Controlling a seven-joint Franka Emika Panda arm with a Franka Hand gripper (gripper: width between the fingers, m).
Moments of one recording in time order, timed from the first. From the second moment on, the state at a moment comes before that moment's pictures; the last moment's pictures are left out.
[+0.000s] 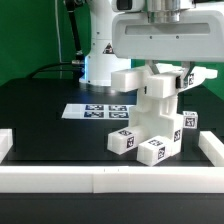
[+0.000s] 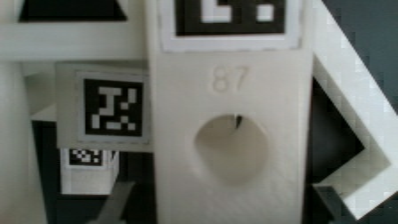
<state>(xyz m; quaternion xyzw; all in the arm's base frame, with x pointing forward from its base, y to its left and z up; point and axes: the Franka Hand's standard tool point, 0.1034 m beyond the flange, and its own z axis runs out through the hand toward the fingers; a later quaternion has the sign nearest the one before) 0.545 0.070 0.121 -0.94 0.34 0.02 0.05</state>
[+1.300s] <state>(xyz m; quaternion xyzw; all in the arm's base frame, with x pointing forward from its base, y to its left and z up) 0.546 0.068 0.099 -0.94 0.33 0.02 0.04</state>
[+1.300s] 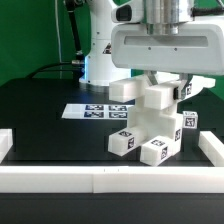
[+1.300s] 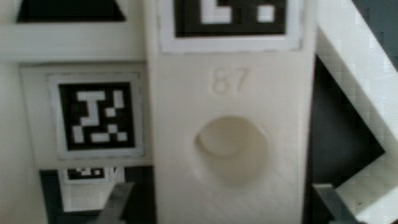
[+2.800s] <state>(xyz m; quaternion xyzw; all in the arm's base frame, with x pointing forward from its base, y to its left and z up) 0.545 0.060 0.076 -0.95 0.30 0.02 0.03</state>
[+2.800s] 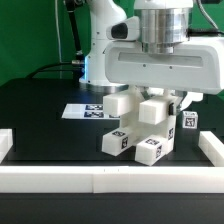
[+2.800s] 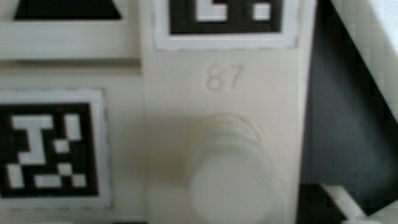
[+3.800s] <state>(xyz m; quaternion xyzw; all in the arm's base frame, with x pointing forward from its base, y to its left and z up) 0.542 0.057 0.103 -0.95 0.31 0.02 0.04</state>
